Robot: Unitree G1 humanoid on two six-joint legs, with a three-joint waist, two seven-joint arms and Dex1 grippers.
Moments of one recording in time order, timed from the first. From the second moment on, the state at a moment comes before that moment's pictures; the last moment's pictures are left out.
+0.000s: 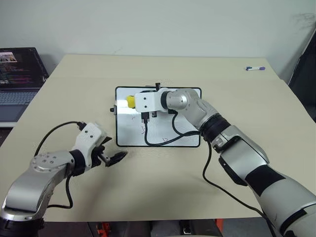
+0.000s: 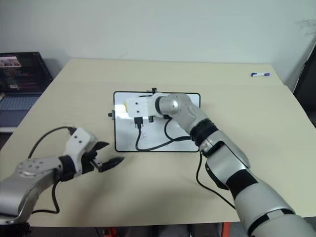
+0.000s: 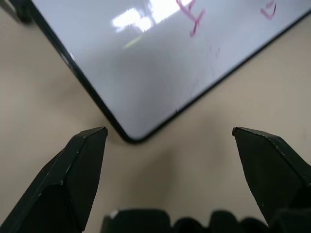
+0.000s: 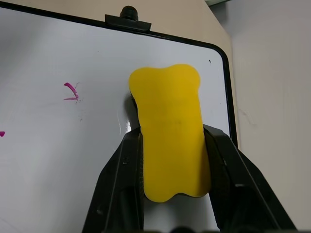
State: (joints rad) left arm 0.03 0.85 0.20 -0.47 -0.42 0.81 -0.72; right arm -1.22 -0.10 0.55 0.83 -0.46 -0.23 0.65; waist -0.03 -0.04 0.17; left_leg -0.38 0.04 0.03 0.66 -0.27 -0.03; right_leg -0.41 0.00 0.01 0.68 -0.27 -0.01
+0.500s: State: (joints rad) left arm 0.04 0.87 0.21 -0.46 -0.42 0.77 -0.74; right arm -1.16 -0.12 0.57 0.77 -0.49 -0.23 0.60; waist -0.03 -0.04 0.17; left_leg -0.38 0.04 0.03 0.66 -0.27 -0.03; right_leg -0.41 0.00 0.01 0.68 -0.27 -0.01
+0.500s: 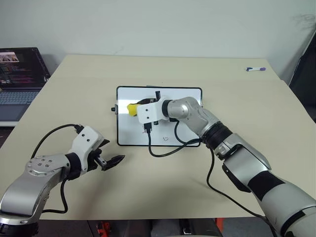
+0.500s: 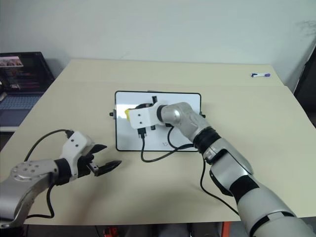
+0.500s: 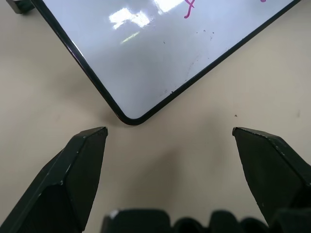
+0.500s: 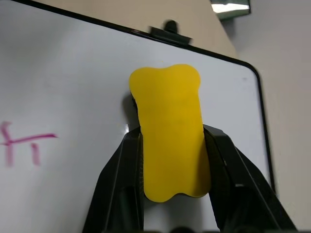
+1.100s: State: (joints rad) left arm 0.20 0.80 0.28 -0.48 -0.44 0.58 -0.81; right arm -0.56 -0.31 0.24 -0.24 0.14 0.40 0.92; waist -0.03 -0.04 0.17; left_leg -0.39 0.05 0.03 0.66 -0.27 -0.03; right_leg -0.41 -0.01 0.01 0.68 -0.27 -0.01
